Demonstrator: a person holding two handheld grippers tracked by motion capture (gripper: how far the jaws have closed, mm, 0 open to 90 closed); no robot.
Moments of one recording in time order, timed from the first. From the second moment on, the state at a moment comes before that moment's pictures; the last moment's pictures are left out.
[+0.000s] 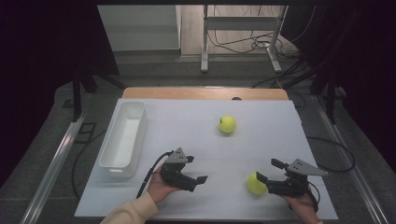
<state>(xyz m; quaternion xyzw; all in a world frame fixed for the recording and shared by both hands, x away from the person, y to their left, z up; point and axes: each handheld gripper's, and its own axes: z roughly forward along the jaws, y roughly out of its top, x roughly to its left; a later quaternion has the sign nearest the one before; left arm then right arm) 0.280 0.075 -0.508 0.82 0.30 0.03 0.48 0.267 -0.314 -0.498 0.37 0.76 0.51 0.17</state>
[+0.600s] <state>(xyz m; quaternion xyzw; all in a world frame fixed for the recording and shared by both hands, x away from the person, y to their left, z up) 0.287 0.049 -0.509 0.83 0.28 0.02 0.48 0.267 -0.314 -0.497 0.37 0.75 0.52 0.17</state>
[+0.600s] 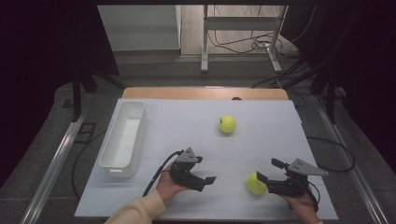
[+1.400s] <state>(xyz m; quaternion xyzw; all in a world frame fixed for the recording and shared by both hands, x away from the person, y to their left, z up) 0.290 0.016 -0.510 0.84 0.26 0.00 0.47 0.267 -0.315 -0.497 0.37 0.75 0.52 0.17</state>
